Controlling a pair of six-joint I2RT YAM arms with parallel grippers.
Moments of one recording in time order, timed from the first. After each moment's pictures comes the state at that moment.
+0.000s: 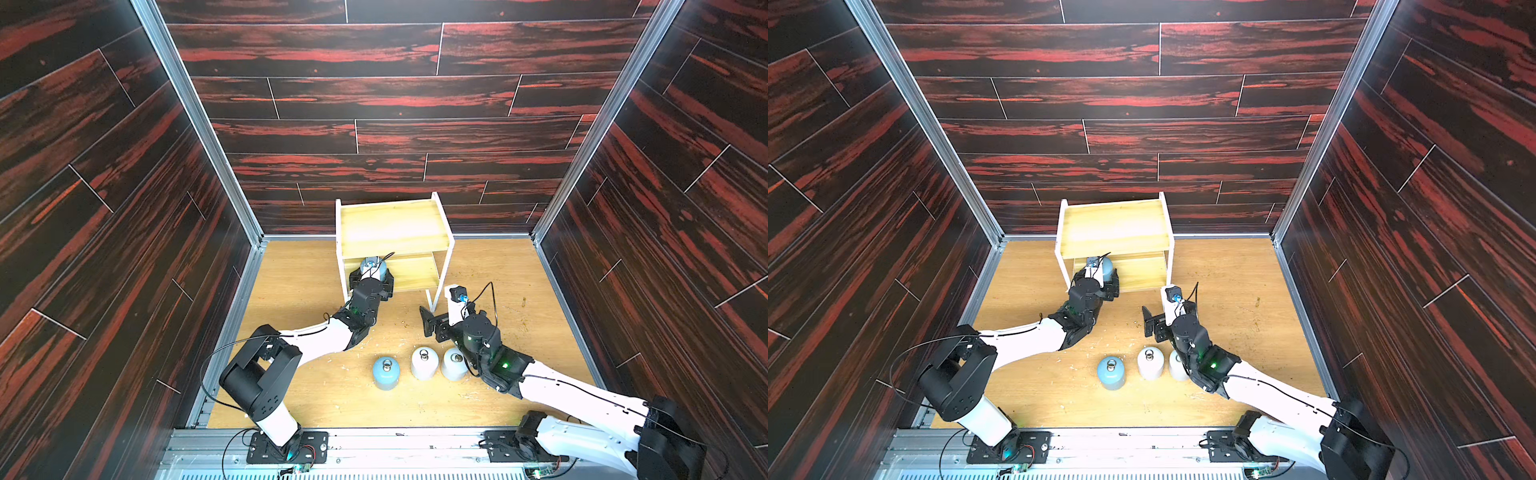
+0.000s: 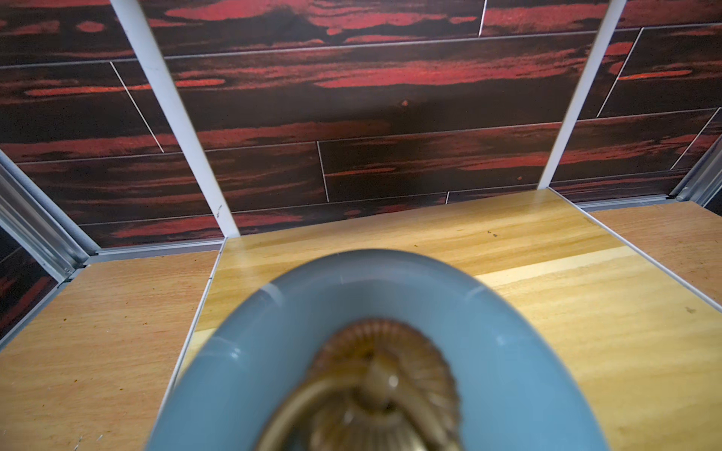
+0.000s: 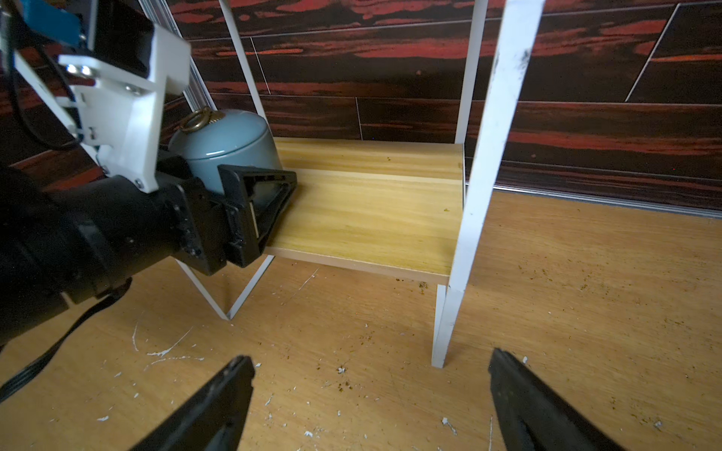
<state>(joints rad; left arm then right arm) -0.63 1.66 0.88 0.55 -0.52 -0.10 0.88 1.09 0.57 0.25 0.42 0.20</state>
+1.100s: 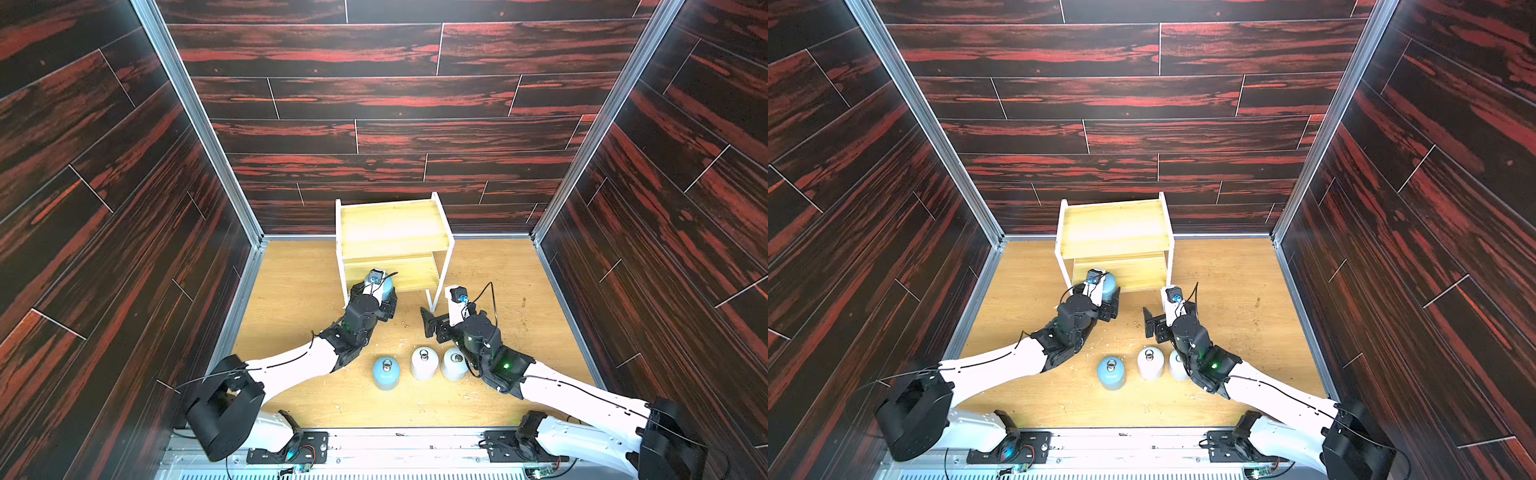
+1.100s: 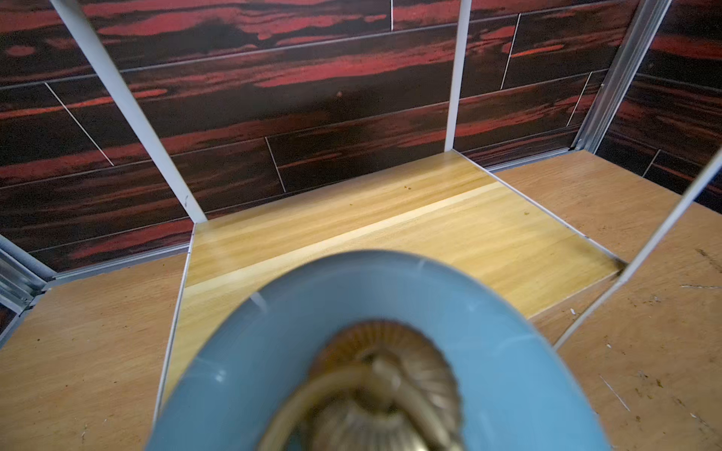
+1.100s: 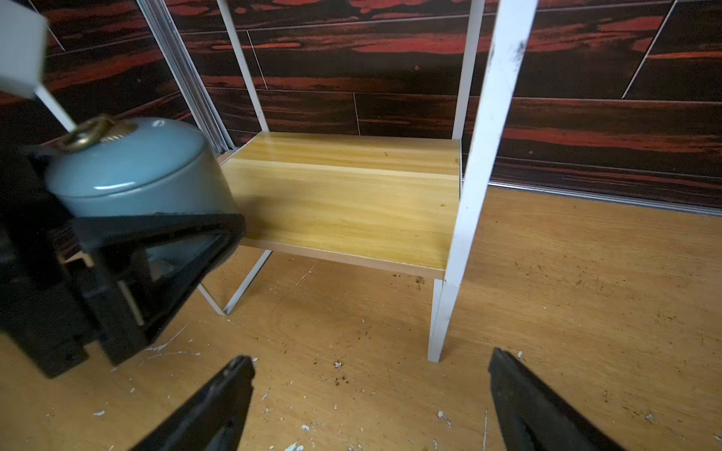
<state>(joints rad) -0.74 1.37 0.73 0.39 -0.45 -0.05 0.88 1.08 0.57 0.23 0.42 0.20</state>
